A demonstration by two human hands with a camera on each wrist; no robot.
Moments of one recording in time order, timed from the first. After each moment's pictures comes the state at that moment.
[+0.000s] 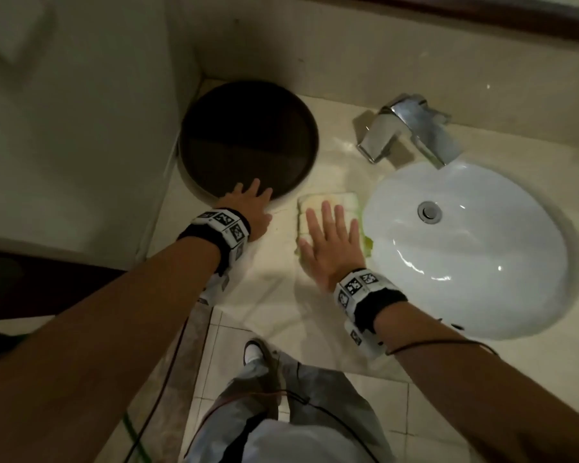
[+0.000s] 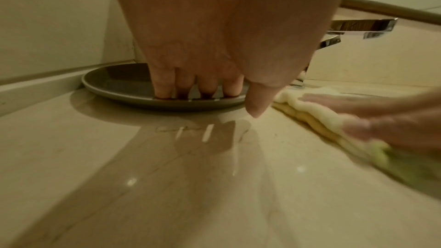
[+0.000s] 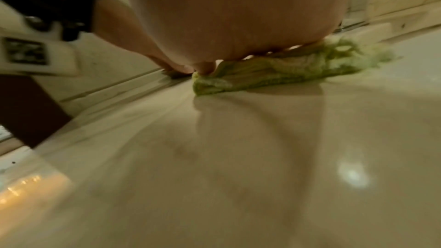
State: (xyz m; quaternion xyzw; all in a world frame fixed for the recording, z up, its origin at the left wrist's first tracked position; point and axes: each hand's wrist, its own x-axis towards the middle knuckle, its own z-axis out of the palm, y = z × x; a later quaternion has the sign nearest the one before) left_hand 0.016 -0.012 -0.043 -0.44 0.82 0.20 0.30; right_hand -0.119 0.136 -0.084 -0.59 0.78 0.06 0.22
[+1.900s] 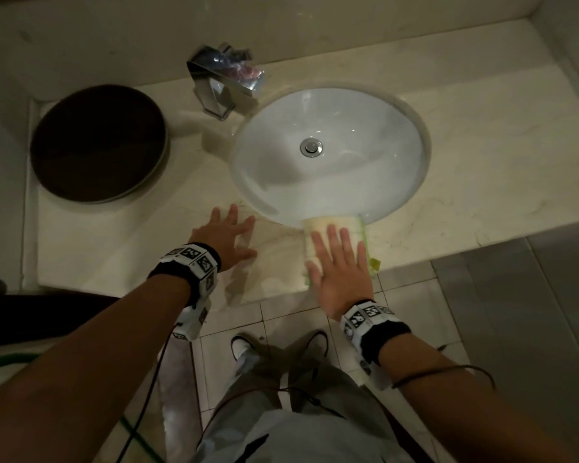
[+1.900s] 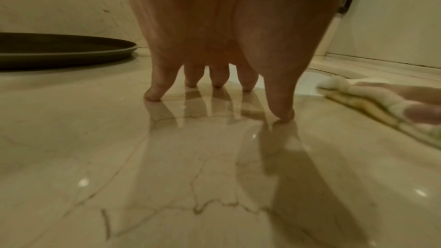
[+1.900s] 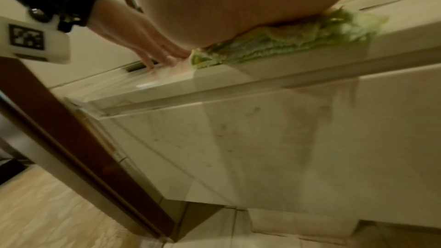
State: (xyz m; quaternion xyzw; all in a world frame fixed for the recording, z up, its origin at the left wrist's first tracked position) left_hand -0.062 0.169 -0.064 -0.28 0.89 0.16 0.32; right_hand -0.171 0.406 -0.099 -0.42 0.89 -0.03 0.19
